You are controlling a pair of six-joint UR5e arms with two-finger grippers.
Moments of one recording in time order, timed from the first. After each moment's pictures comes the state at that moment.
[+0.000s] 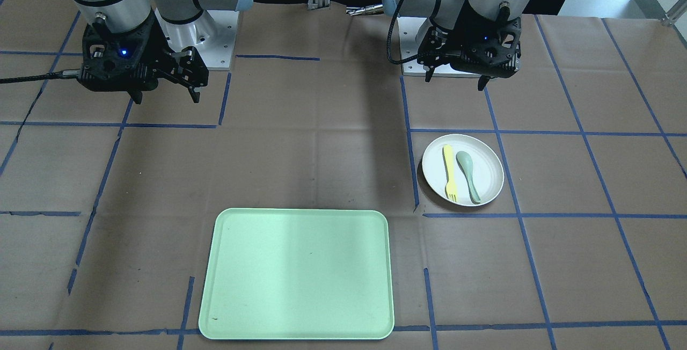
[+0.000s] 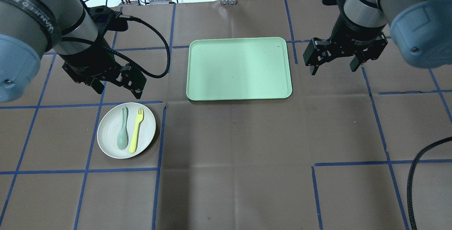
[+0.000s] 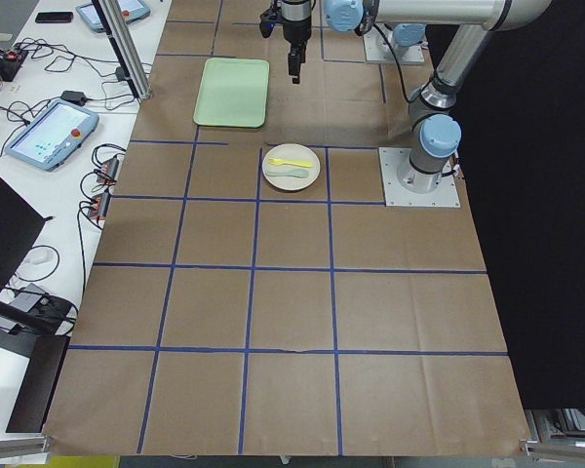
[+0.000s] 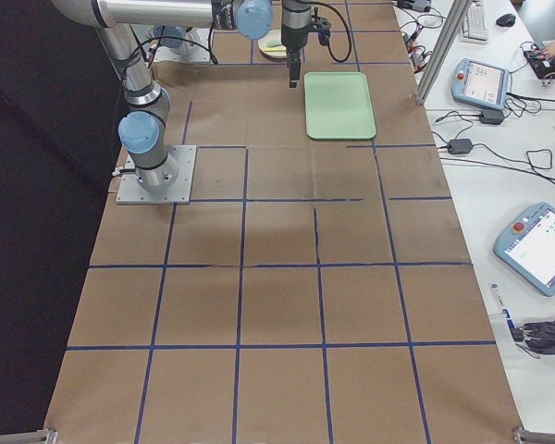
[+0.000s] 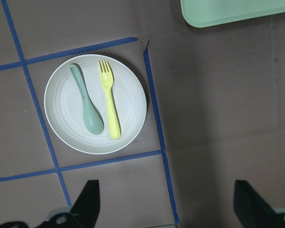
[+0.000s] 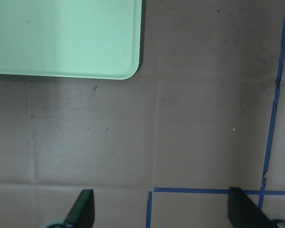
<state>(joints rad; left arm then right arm) -1.58 -1.47 -1.70 -1.62 1.58 0.18 1.58 -1.61 1.66 -1.61 -1.57 -0.03</state>
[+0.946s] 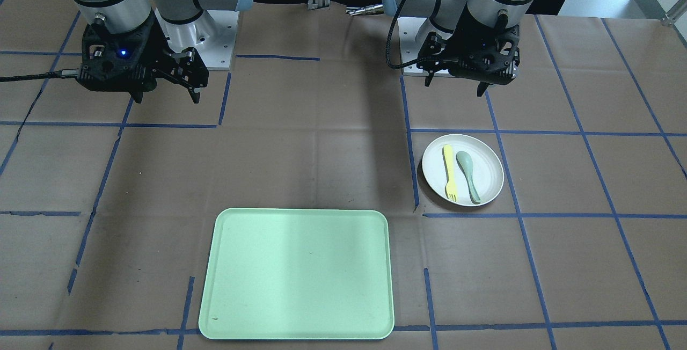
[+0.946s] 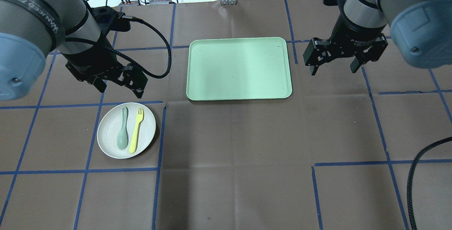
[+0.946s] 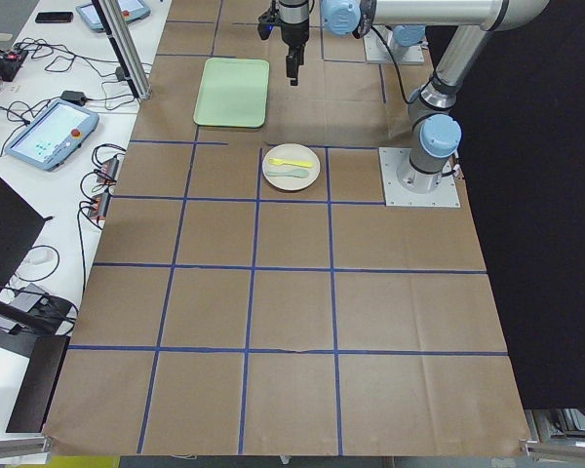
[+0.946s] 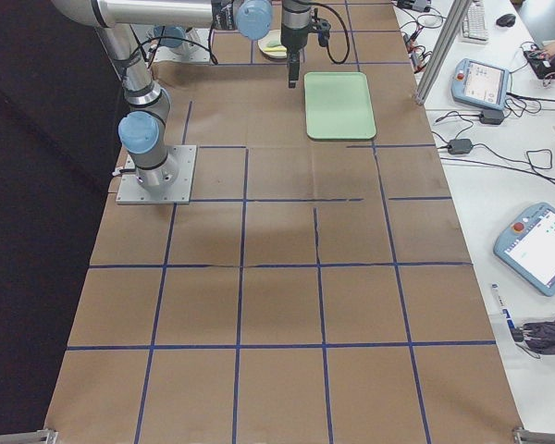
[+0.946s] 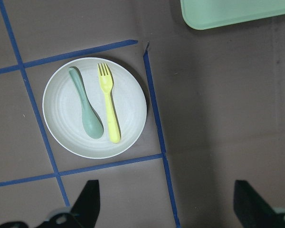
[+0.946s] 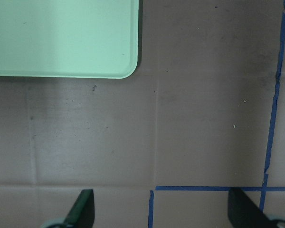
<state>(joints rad) -1.57 -1.48 -1.70 -1.60 1.58 0.22 1.58 -1.61 1.66 -1.61 -1.57 -0.01</state>
